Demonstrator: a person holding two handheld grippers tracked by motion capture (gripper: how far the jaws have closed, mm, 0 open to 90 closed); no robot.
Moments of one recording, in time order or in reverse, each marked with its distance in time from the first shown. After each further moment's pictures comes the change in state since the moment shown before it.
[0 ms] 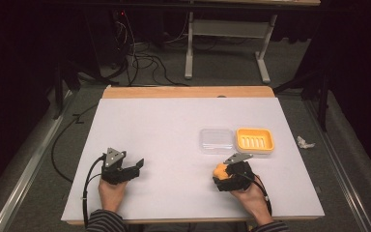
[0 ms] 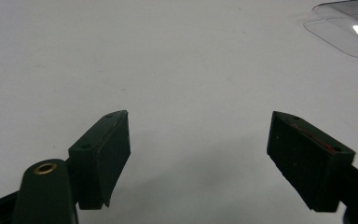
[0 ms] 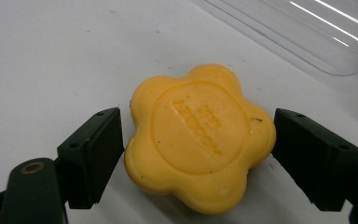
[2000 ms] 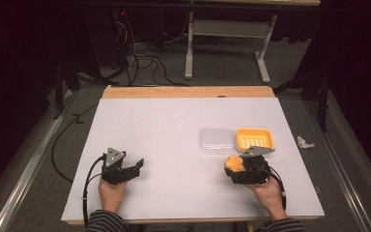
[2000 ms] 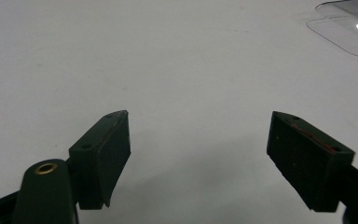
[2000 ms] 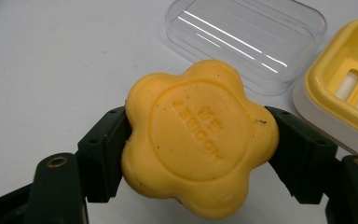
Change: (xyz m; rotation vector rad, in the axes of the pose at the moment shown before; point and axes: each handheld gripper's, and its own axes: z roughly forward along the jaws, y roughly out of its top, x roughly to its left) left arm 0.000 0.000 0.001 0.000 0.007 0.006; right arm -0.034 0.002 -0.039 -0.106 0.036 0.023
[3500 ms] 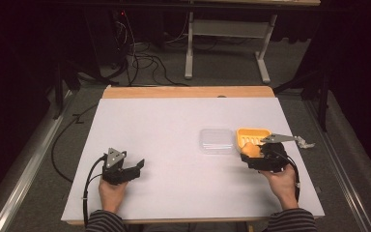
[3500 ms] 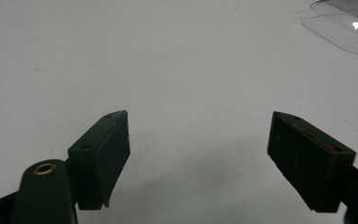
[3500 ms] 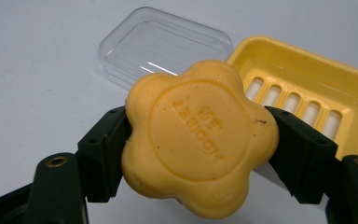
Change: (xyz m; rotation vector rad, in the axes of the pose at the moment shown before) left arm -0.002 -0.001 -0.001 0.000 -0.014 0.010; right arm -0.052 0.007 -0.021 -0.057 -0.066 0.123
